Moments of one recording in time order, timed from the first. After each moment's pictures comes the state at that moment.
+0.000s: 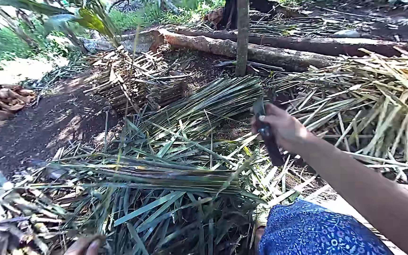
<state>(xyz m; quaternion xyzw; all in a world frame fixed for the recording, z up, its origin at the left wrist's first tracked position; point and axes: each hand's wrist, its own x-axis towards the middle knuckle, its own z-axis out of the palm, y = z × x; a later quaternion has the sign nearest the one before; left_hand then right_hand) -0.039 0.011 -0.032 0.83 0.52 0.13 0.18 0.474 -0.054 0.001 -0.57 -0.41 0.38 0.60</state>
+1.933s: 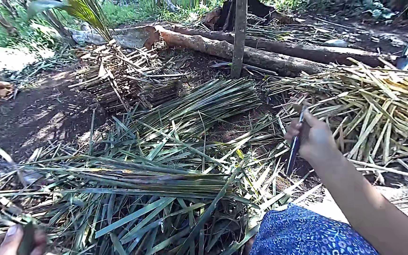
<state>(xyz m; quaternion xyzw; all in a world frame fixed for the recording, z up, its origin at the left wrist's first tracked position) -0.076 0.089 -0.050 0.48 0.60 0.45 0.46 0.523 -0.078 -0.023 -0.55 -0.13 0.28 0.78</state>
